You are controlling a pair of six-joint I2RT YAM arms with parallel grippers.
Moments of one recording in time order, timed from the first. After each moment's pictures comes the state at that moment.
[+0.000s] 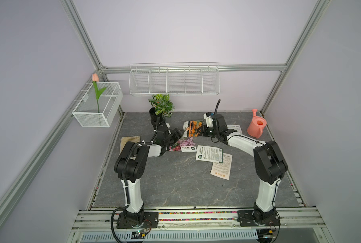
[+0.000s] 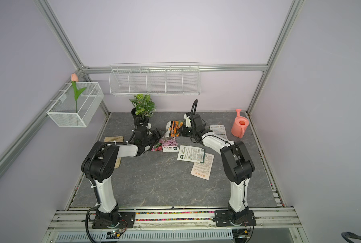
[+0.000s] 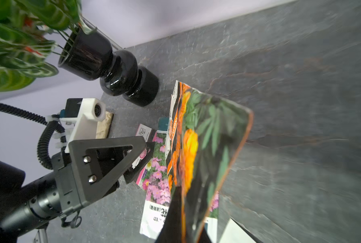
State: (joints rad) left arm -0.39 1.94 1.01 0.50 0.36 -0.98; right arm 0.45 1.87 1.30 -0.01 -0.32 0.50
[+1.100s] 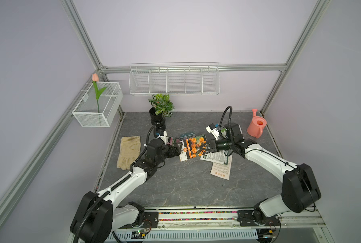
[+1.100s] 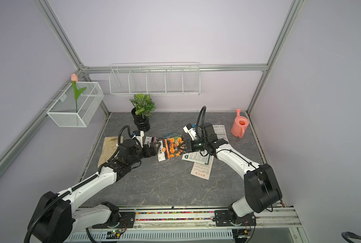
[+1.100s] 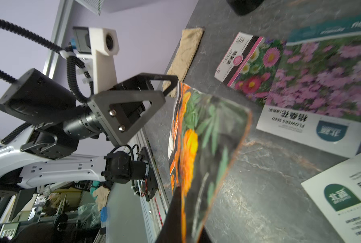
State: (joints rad) left arm -0.49 1.15 0.58 0.17 0.12 -0.54; right arm 0.48 1.51 1.02 -0.24 -0.88 0.41
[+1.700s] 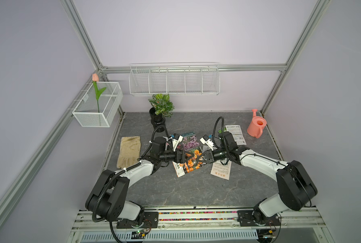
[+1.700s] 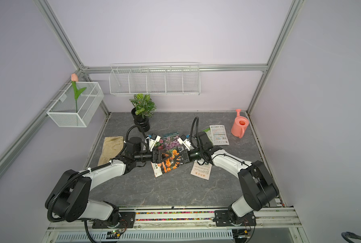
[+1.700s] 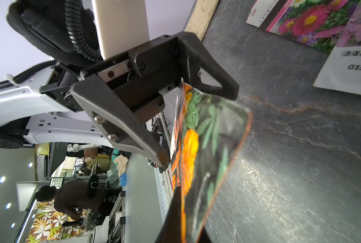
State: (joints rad) left arm -0.47 1.45 0.66 0.31 0.88 -0.46; right arm 0.54 1.54 0.89 -0.10 -1.00 0.44
